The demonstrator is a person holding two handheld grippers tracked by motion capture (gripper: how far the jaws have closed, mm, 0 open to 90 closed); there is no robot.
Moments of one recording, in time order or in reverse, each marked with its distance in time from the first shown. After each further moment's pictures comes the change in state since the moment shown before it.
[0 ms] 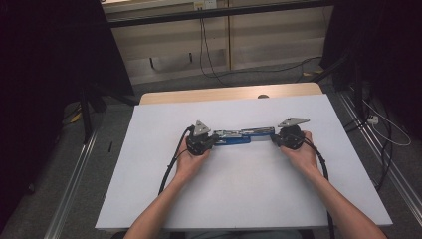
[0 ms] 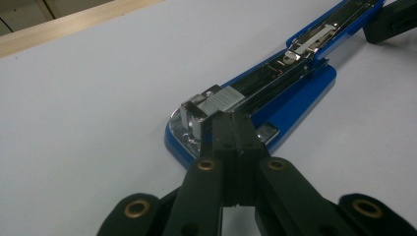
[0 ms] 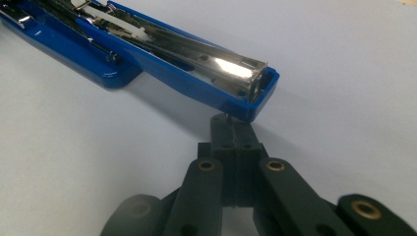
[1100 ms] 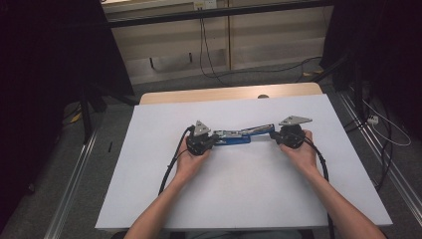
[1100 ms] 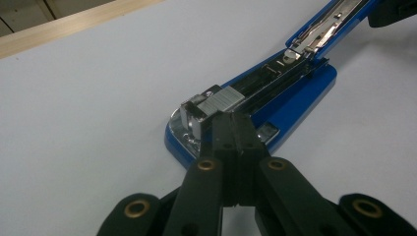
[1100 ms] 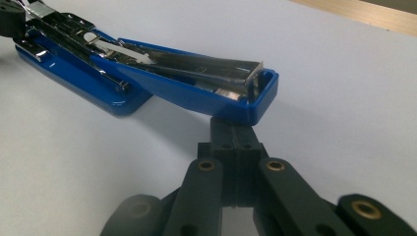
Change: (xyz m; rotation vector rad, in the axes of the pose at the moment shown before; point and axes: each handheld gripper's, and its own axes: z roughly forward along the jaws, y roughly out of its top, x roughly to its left) left arm 0.000 0.000 0.000 0.002 0.001 0.002; right arm 0.002 0.005 -0.005 -0.081 -0.003 0.018
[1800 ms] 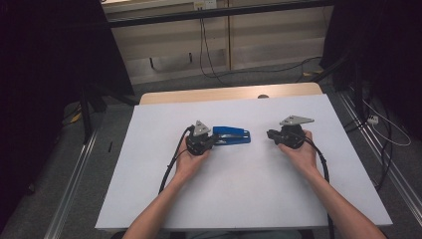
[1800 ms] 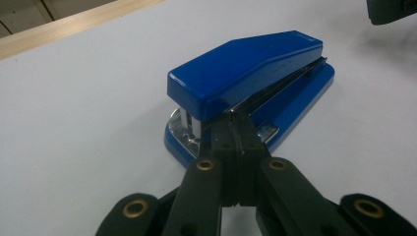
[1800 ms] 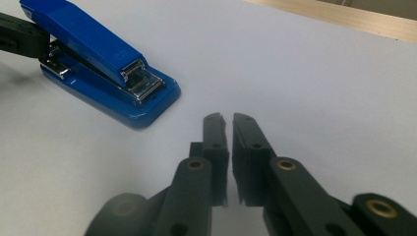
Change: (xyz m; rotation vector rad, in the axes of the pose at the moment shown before) left arm 0.001 0.000 0.000 -0.004 -0.009 0.004; right arm 0.002 0.001 -0.002 -0.044 0.034 0.029
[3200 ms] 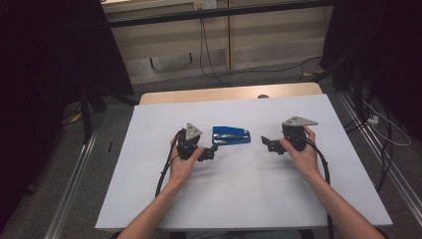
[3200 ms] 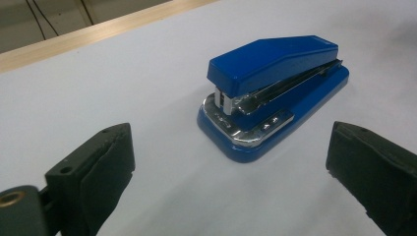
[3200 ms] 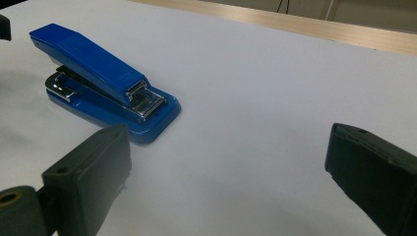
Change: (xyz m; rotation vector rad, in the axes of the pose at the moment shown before) left arm -0.001 -0.006 -0.030 -0.030 0.106 -0.046; right arm 0.006 -0.001 -0.009 -0.070 -0.032 0.050
